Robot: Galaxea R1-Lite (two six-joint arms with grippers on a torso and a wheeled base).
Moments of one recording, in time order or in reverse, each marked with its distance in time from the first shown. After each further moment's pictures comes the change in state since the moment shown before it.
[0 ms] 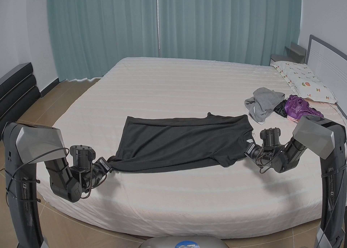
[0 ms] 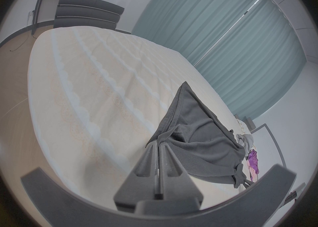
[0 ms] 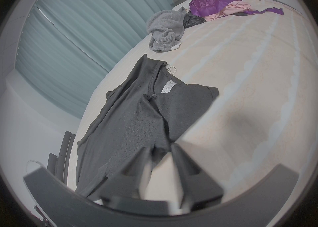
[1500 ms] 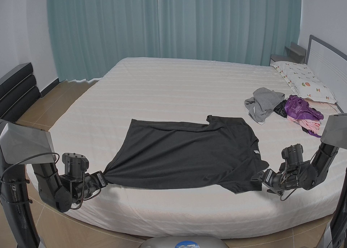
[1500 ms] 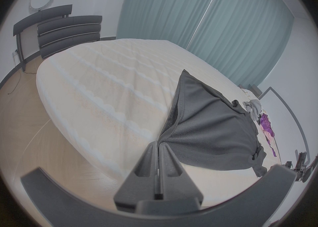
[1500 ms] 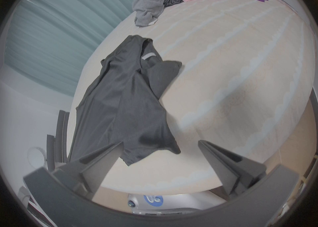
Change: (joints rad) left arm -0.018 -0.130 0.221 0.011 0.005 0.271; right arm -0.030 -0.337 0.576 0.048 0.145 -0.075
